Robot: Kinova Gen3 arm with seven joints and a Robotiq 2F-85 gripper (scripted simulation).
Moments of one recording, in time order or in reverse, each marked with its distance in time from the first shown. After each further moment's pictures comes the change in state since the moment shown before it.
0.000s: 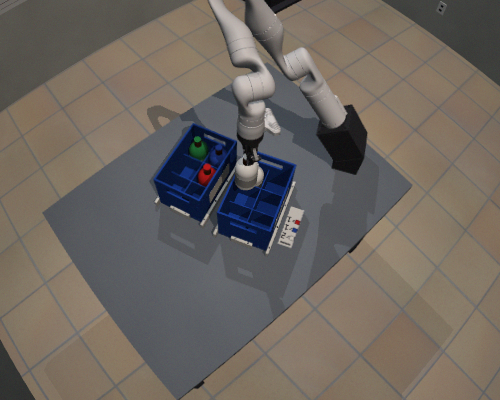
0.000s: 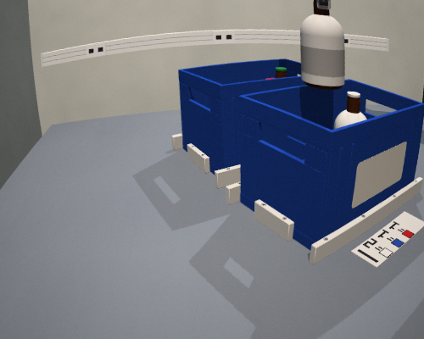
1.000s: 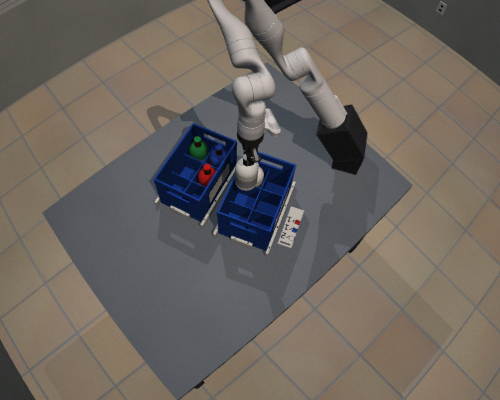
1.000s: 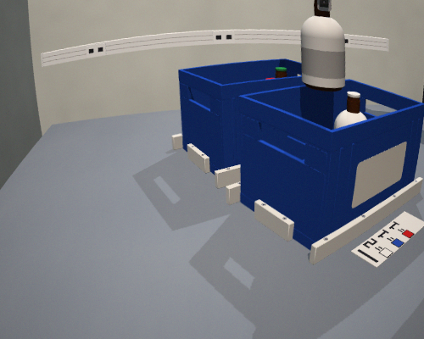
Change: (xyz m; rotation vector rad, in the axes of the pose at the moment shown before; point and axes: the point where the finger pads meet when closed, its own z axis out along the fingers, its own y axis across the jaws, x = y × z) arm 0.001 0.000 0.003 0.000 0.000 0.000
